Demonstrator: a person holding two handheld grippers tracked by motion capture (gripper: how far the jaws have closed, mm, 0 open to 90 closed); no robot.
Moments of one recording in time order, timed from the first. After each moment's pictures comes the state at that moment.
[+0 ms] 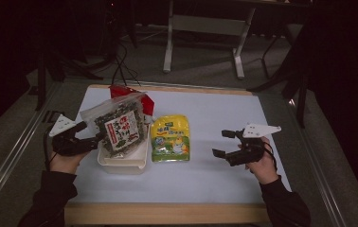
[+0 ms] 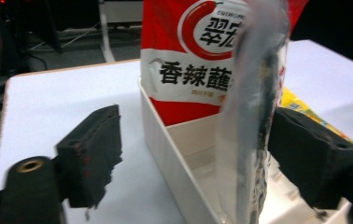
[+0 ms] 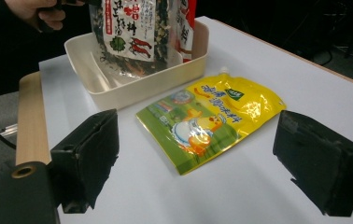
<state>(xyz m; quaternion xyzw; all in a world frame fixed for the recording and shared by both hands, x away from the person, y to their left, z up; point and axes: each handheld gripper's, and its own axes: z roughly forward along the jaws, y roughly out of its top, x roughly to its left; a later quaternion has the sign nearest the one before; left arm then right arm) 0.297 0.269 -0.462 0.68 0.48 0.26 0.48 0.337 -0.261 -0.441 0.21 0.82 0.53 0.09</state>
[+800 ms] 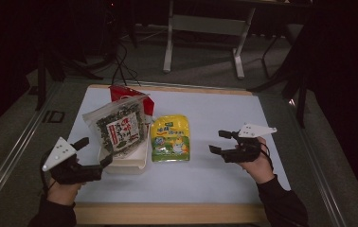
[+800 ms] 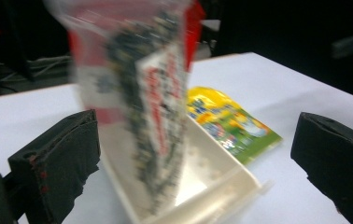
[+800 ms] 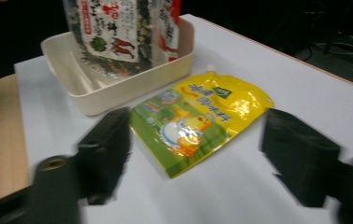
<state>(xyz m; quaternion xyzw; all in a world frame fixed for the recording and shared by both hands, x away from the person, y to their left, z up) 0.217 0.229 -0.452 0.69 0.42 0.26 0.53 0.338 -0.251 -0.446 0.24 0.81 0.52 0.12</state>
